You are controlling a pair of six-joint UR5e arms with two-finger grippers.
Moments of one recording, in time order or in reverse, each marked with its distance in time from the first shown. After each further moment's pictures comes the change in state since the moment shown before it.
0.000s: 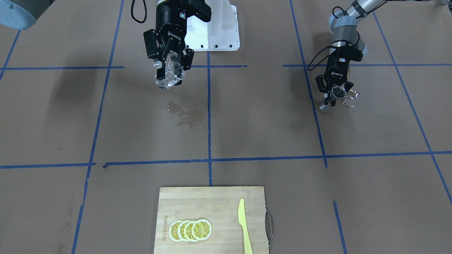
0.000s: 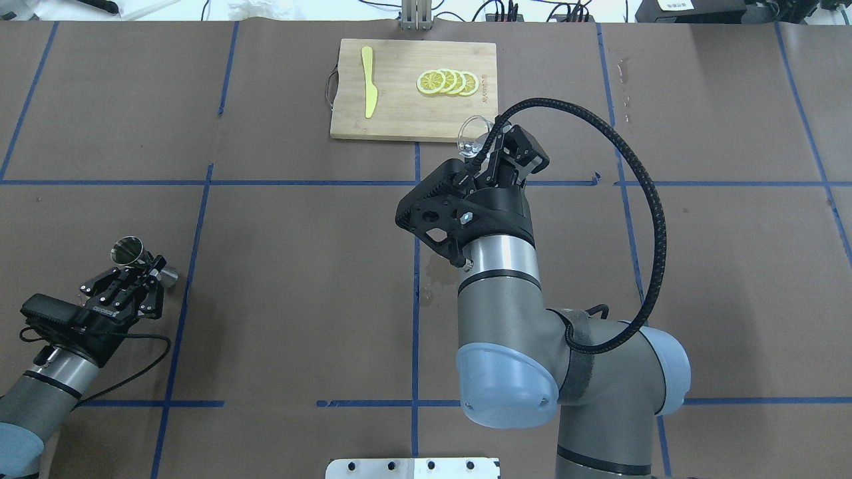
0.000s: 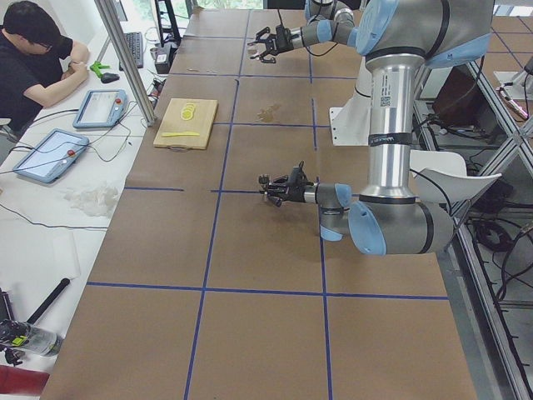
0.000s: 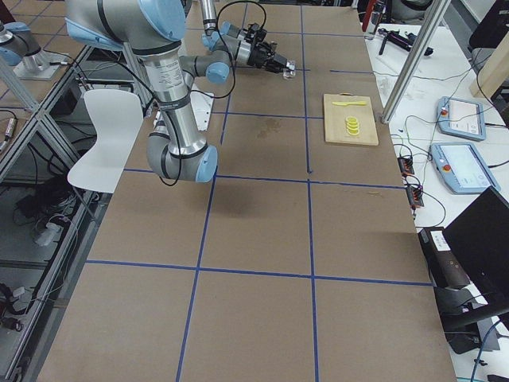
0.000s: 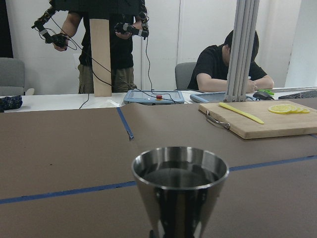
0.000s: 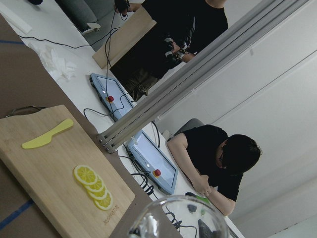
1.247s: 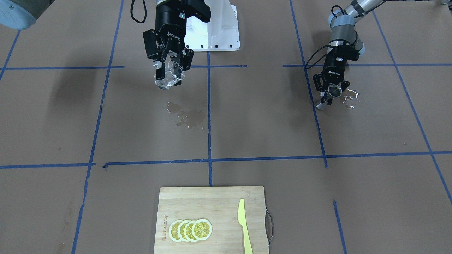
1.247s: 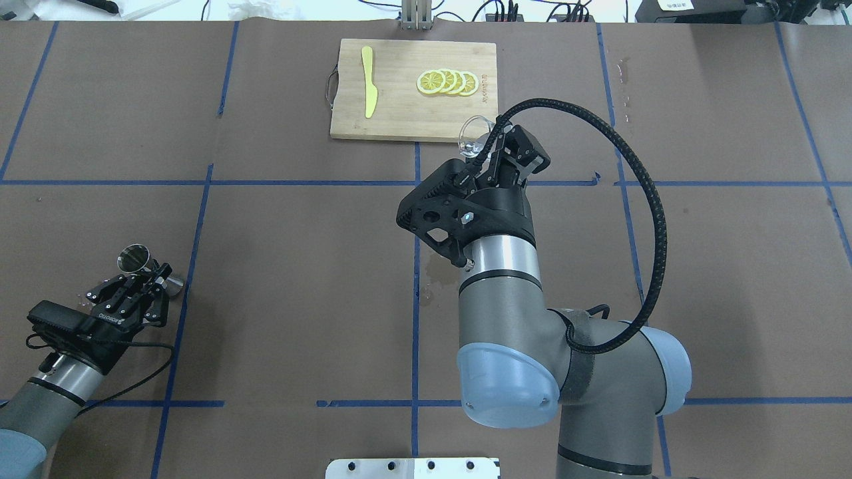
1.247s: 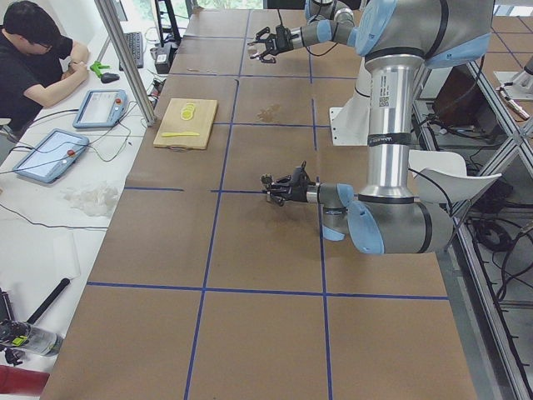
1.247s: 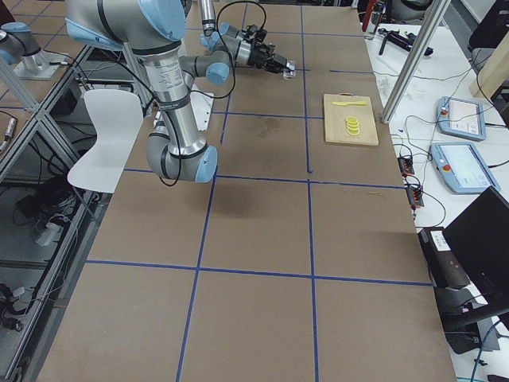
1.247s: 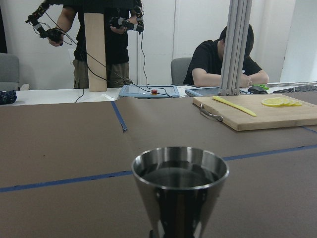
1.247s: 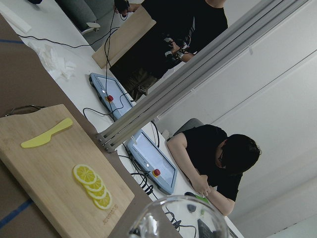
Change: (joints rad) left arm 0.025 -0.003 0.003 0.000 0.002 0.002; right arm 0.000 -0.003 0.000 -0.001 -0.001 0.000
